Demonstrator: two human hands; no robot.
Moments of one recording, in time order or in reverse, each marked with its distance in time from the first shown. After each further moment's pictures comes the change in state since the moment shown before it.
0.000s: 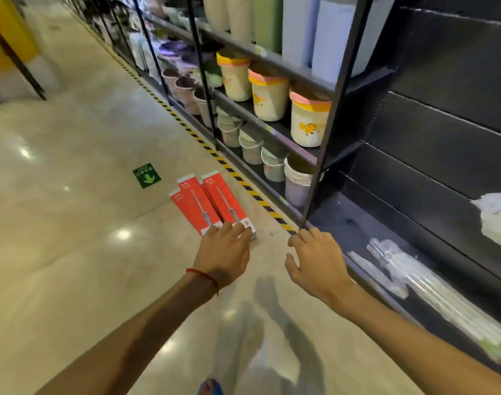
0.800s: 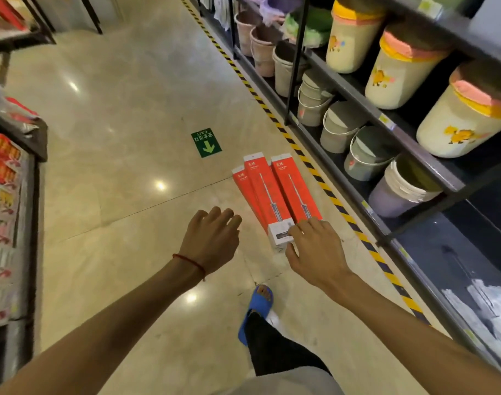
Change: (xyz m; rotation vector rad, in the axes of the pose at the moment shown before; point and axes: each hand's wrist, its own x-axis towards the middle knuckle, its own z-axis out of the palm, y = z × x) left_hand -0.020 -0.412 0.102 0.050 -0.185 -0.233; right_hand 0.305 -0.279 0.122 0.047 -0.018 -0.227
